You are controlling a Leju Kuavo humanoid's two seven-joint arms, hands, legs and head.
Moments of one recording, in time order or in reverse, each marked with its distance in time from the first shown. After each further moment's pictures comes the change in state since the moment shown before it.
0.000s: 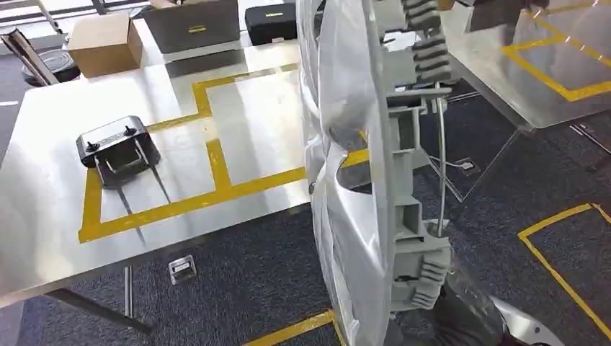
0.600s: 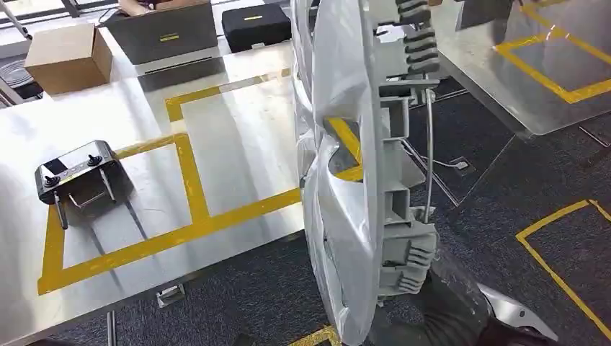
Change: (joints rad) left arm -0.028 0.000 -0.006 -0.008 0.002 0.001 -0.013; right arm 0.000 0.000 -0.002 0.005 -0.002 -0.003 0.000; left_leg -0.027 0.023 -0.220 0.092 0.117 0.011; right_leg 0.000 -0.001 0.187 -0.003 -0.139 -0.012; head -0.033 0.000
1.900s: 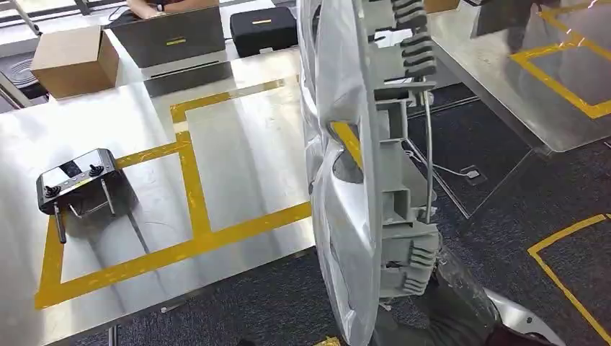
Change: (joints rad) left arm 0.014 0.000 -0.013 0.000 -0.003 0.010 0.003; right arm 0.002 -0.001 -0.001 0.001 0.000 -0.002 0.000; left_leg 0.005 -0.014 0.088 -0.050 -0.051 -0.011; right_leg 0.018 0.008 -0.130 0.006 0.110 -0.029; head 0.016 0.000
